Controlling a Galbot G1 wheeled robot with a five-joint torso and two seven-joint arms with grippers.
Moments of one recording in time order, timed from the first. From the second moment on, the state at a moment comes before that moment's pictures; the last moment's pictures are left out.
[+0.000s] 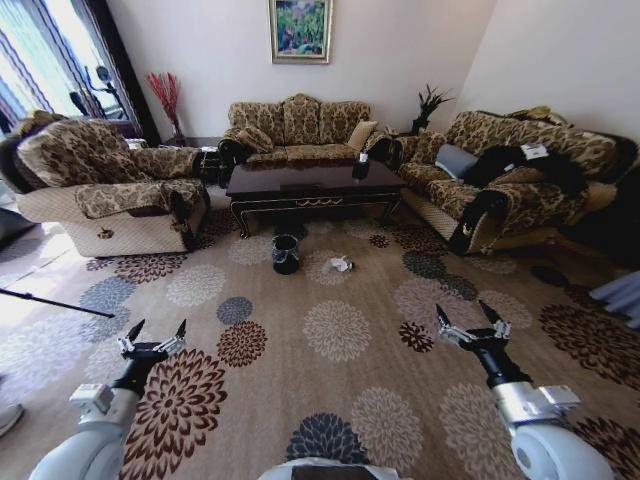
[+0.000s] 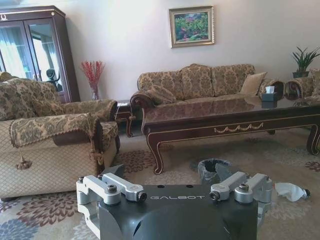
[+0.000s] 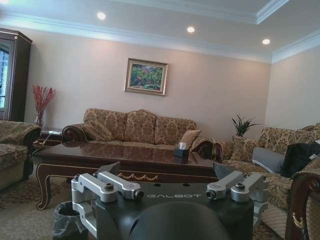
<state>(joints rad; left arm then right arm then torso) 1.87 -1.10 -0.92 -2.22 -0.52 0.04 -0.06 -1.83 1.17 0.95 2.20 0.48 0.15 -0.09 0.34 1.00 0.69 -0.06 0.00</state>
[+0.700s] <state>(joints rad) 1.85 -1.17 -0.92 -2.25 -0.49 0.08 -0.10 -1.86 1.25 0.90 2.17 0.44 0.19 -0.09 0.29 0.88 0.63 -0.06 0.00</state>
